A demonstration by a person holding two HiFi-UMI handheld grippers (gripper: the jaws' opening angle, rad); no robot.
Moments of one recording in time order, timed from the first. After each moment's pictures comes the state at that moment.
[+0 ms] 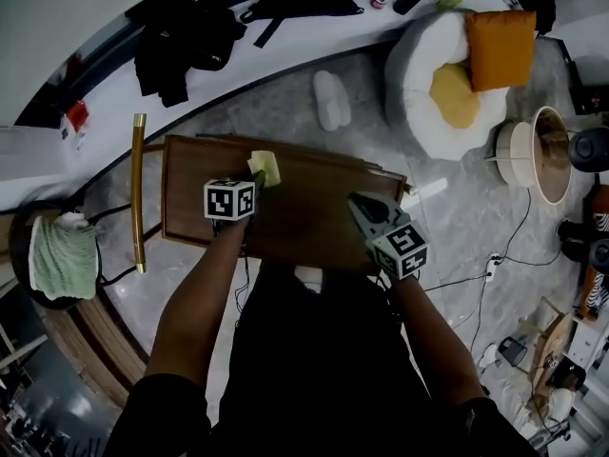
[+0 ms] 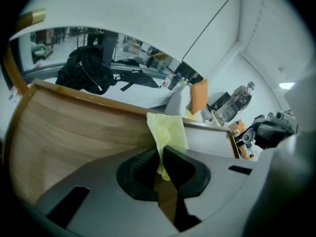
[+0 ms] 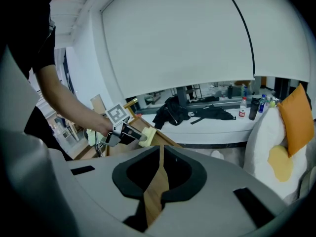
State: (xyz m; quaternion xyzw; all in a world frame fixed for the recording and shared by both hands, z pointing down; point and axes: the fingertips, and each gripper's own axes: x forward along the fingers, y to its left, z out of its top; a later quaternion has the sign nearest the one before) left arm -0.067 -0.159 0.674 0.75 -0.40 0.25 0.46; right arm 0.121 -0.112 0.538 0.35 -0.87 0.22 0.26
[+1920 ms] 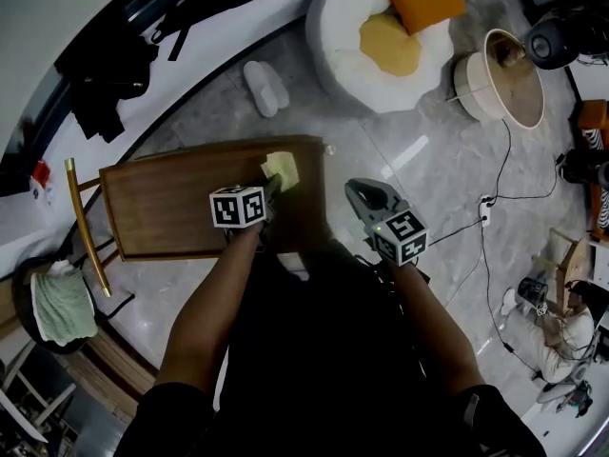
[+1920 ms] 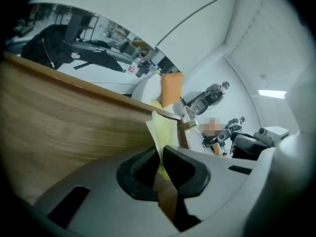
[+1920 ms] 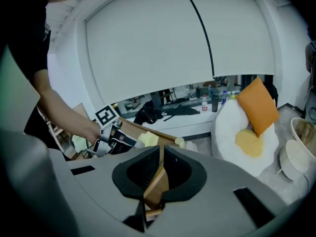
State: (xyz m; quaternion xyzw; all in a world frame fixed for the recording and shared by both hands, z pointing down) left arm 0.171 -0.093 0.641 0.79 -0.28 0.21 0.51; right arm 0.303 -0.048 0.526 0.46 -0.82 0.25 0.22
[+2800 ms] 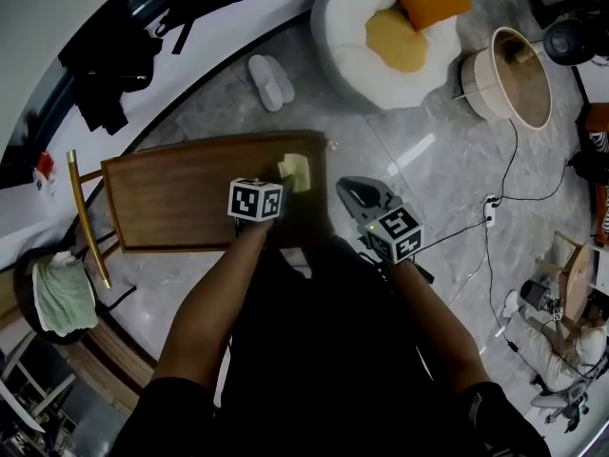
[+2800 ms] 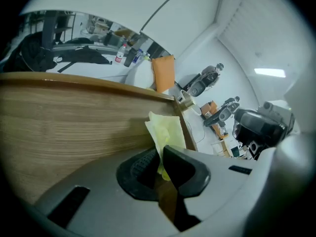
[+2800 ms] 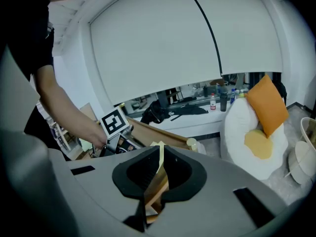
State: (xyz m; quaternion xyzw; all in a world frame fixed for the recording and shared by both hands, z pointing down) left arm 0.200 -0.067 0.659 0.80 -0.23 0.29 0.47; right arm 0.282 -0.042 0.532 0.42 -0.84 0.25 0.22
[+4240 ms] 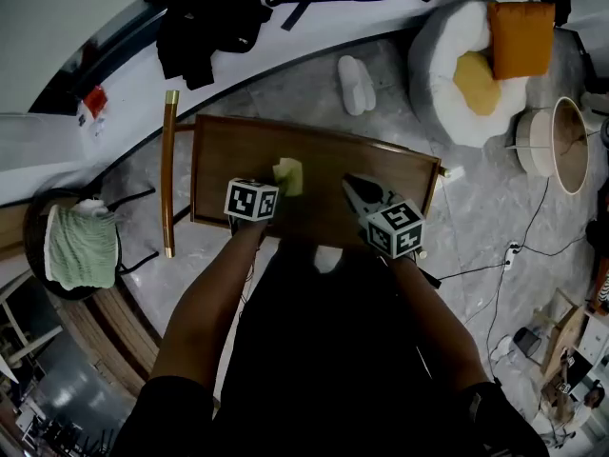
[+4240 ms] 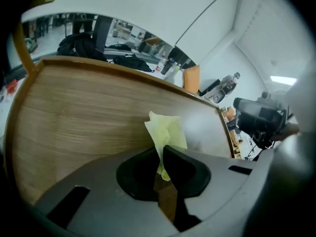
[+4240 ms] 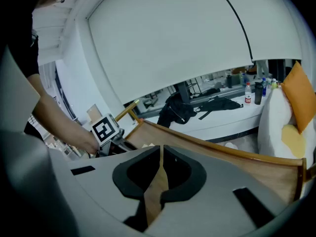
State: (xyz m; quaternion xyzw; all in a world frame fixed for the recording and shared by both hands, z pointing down) left arm -0.095 -0.089 0.691 0.76 -0.32 0.30 0.48; right arm 0.027 -0.106 0.564 0.36 -0.86 0.29 0.22
